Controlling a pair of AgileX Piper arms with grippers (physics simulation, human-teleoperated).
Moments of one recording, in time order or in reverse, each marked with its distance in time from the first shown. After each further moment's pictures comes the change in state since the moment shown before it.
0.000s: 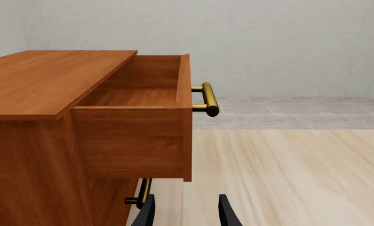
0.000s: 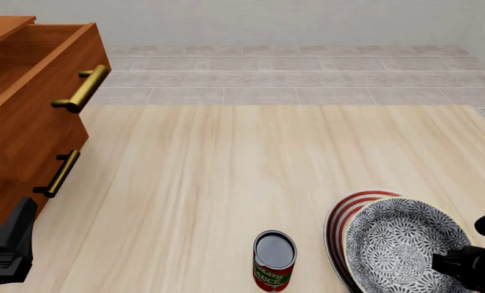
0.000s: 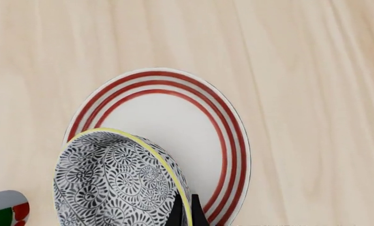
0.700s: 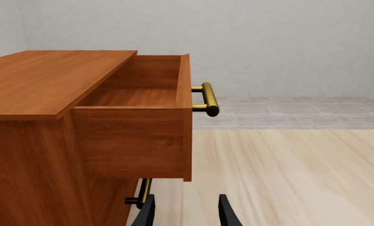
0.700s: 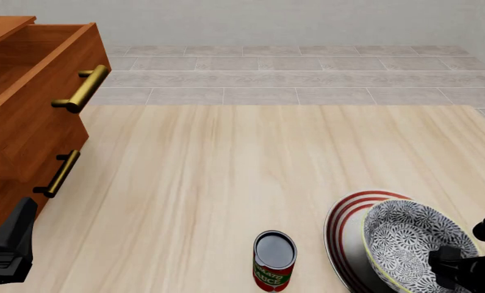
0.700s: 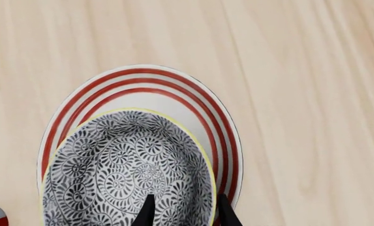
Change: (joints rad) left arm 0.000 0.000 0.000 0.000 0.000; right arm -0.065 0.070 0.056 -0.108 -0.014
